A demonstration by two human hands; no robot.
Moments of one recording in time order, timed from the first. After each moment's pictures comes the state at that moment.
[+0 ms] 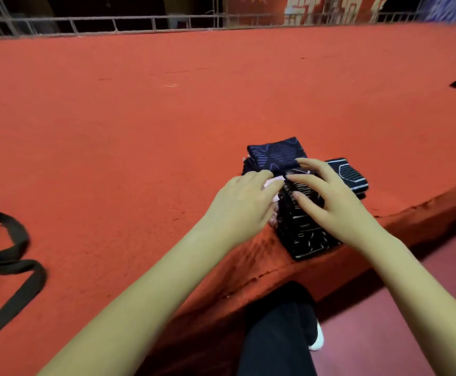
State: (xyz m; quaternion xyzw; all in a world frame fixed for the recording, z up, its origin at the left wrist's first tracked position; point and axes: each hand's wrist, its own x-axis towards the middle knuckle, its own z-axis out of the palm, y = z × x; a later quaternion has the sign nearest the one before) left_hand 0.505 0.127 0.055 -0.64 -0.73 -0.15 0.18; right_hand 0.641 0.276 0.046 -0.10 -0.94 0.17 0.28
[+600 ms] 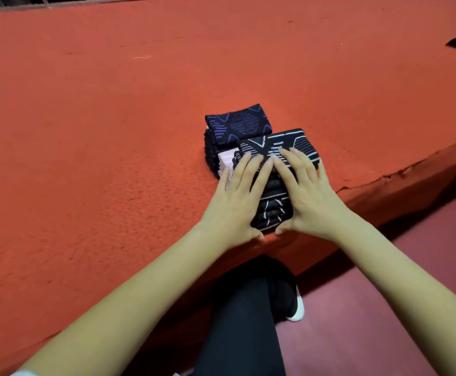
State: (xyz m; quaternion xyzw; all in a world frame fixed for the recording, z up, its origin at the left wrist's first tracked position) left_hand 0.560 0.186 -0.017 -0.62 -0.77 -0.08 0.14; right_hand 0.683 0.332 -0.021 -0.12 -0.98 -0.03 0.15
